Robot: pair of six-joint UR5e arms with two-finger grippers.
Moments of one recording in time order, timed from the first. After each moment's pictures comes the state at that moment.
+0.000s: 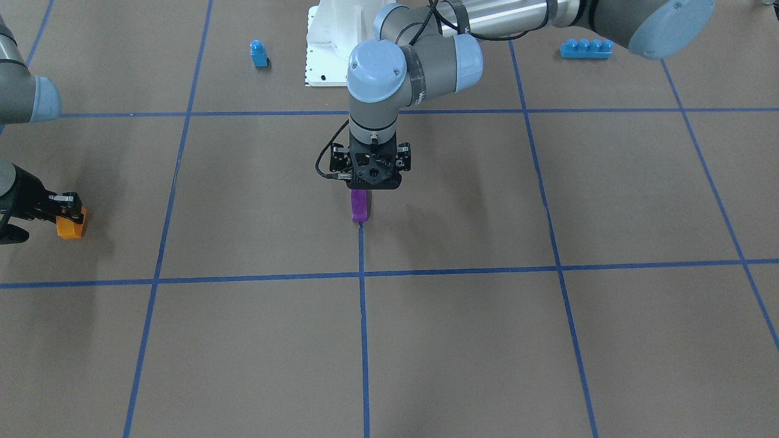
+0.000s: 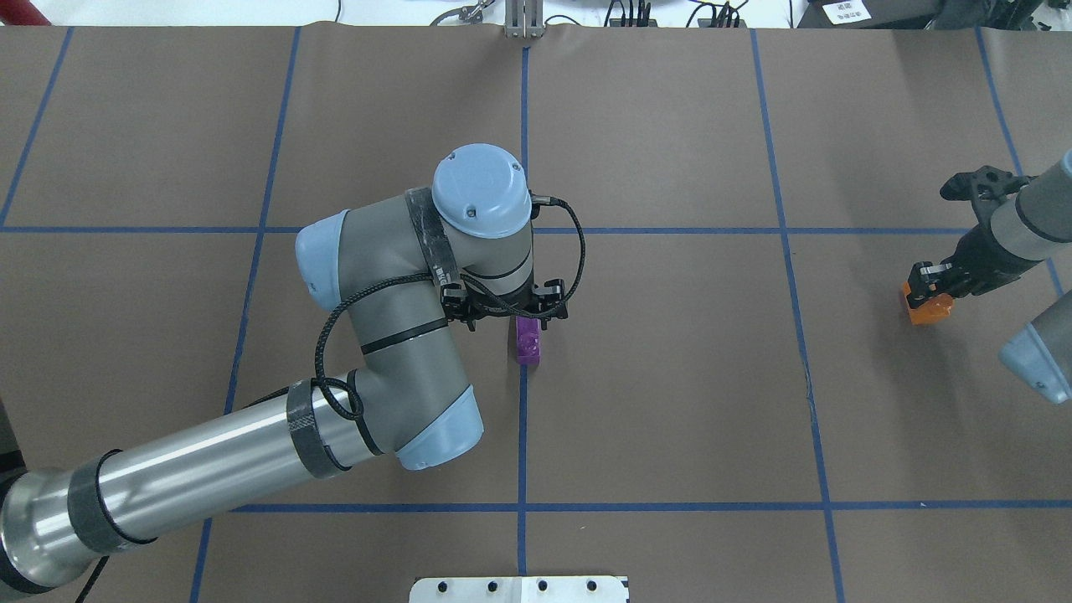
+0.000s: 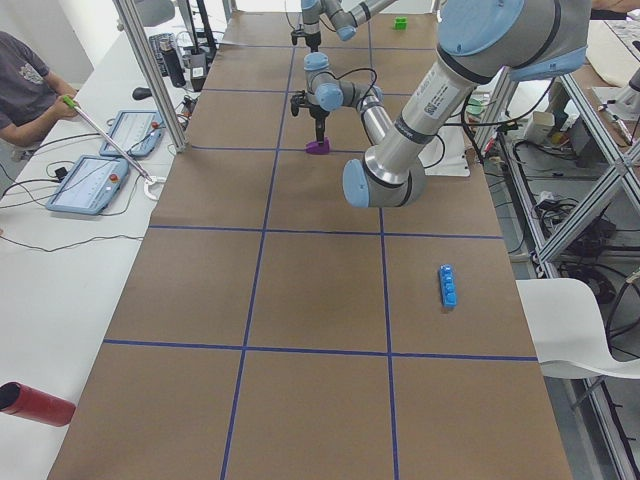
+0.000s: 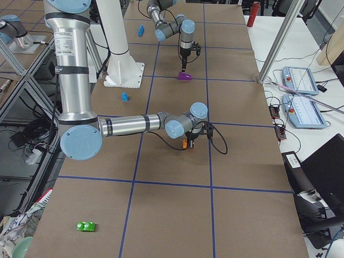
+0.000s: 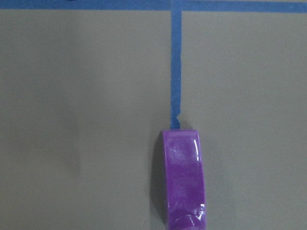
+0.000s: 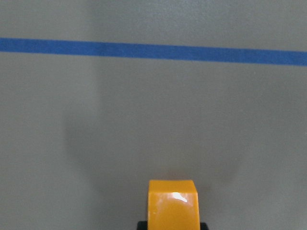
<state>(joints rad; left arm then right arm) -0.52 -2.44 -1.49 -1.55 -1.97 -1.21 1.01 -1.52 1.59 -1.22 2.26 0.65</state>
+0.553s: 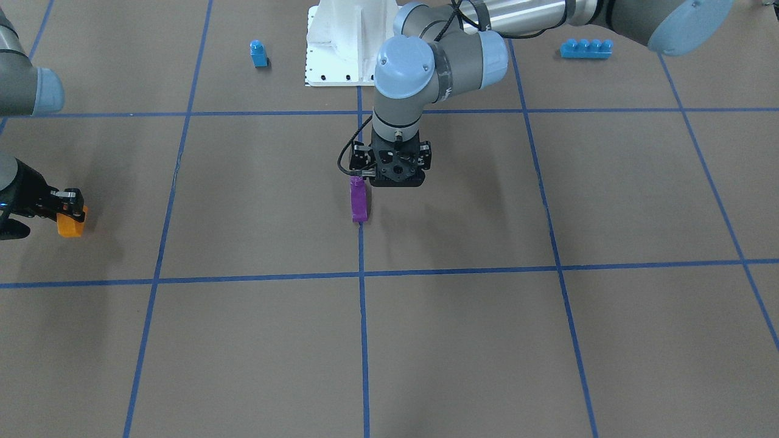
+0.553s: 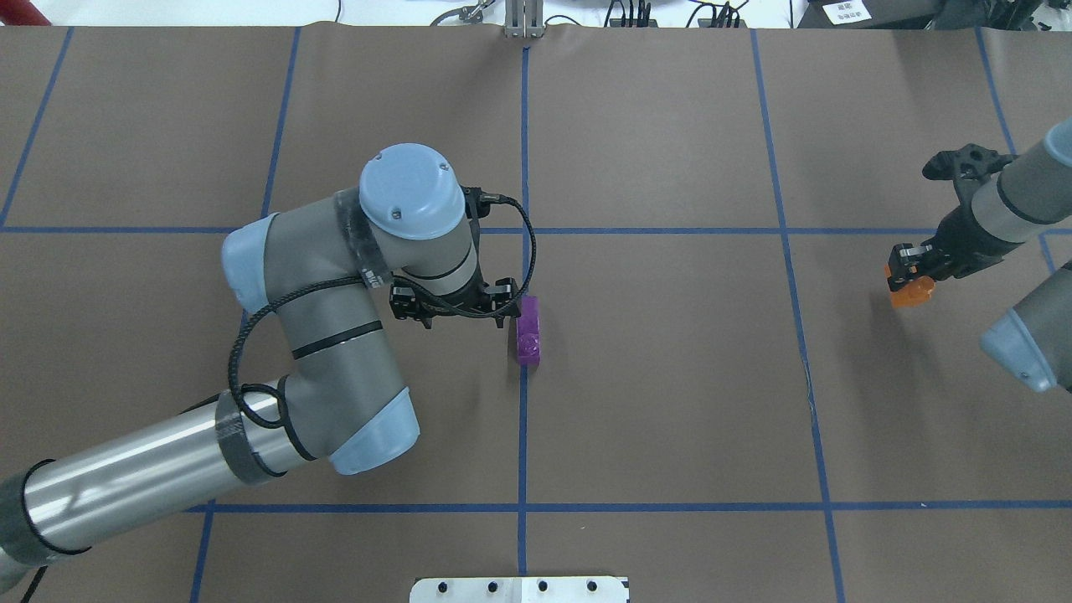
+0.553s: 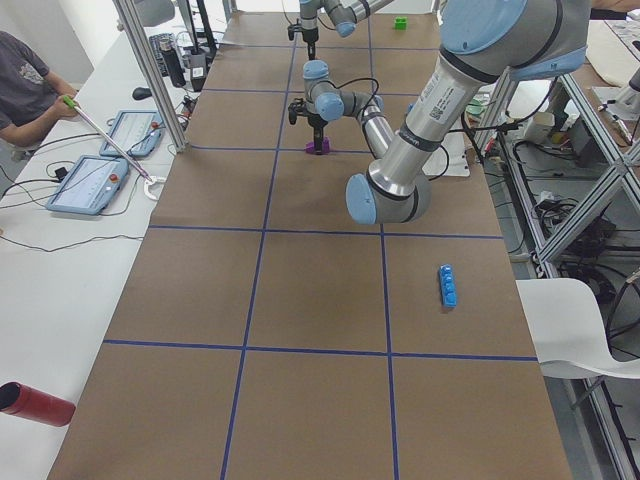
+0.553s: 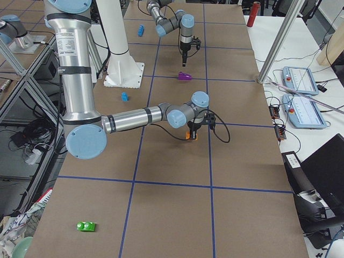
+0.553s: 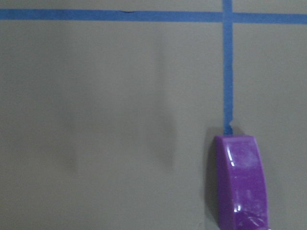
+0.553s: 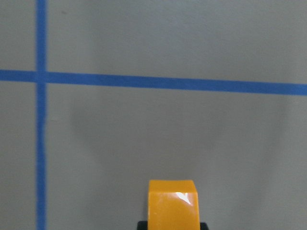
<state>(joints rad) -0.55 -2.29 -1.64 -1.55 -1.97 -1.16 0.99 -1.45 1.67 -1.31 2.23 0.70</state>
